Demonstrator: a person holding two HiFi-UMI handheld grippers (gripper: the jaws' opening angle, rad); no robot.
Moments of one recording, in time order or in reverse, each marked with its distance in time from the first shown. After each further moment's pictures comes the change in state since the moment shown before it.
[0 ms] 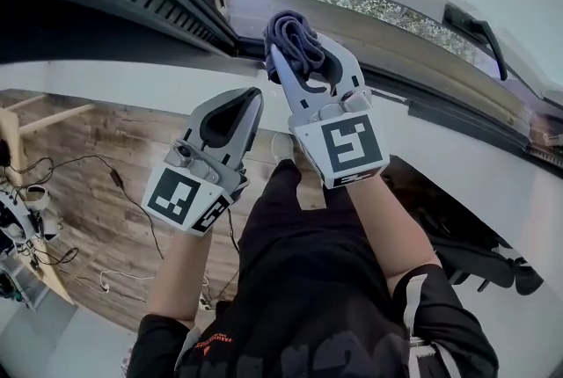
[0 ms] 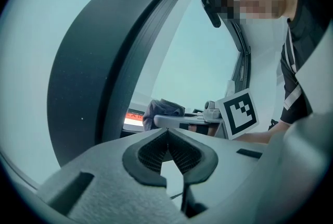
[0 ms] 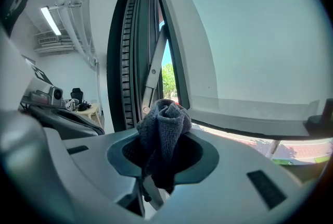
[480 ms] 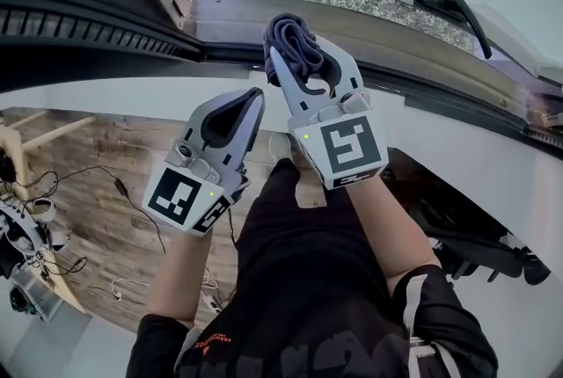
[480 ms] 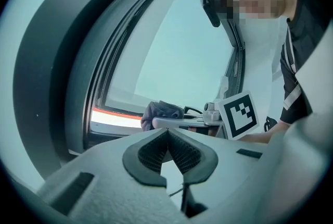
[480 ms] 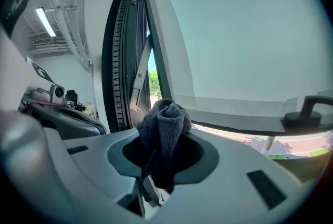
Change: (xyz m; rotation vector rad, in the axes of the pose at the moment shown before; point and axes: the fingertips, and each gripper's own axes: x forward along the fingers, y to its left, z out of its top) left arm 0.037 -0.044 -0.003 0.030 0.033 -0.067; right arm -0.041 -0.042 -0.011 0.020 0.006 -0.049
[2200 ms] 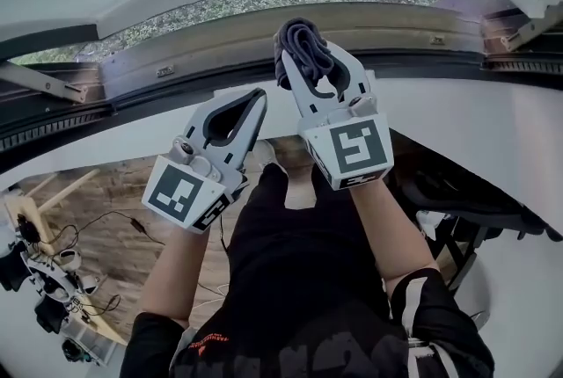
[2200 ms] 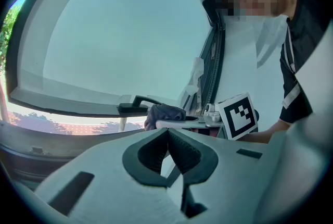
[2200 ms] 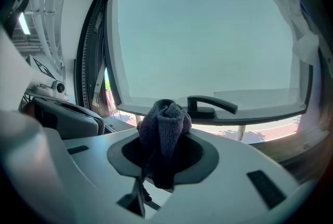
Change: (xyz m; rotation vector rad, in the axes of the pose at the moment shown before) left arm 0.143 -0.167 -0.017 0.100 0.122 -0.269; right arm -0.169 -0.178 -0.038 0.110 -0.044 -0.287
